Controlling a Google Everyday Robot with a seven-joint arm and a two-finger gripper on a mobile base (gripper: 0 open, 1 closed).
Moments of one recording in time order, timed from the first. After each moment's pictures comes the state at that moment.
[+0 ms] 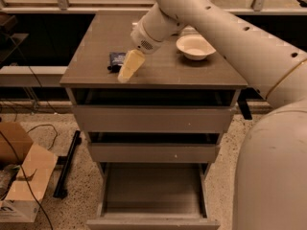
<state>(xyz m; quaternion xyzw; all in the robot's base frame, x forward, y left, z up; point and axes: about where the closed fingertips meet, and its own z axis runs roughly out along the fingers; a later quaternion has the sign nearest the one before) 0.709 0.062 0.874 -0.62 0.70 0.12 0.34</state>
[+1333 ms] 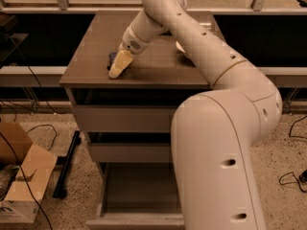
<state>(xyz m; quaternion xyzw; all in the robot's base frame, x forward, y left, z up) 0.773 0.104 0.820 -0.63 0.71 0.17 0.29</state>
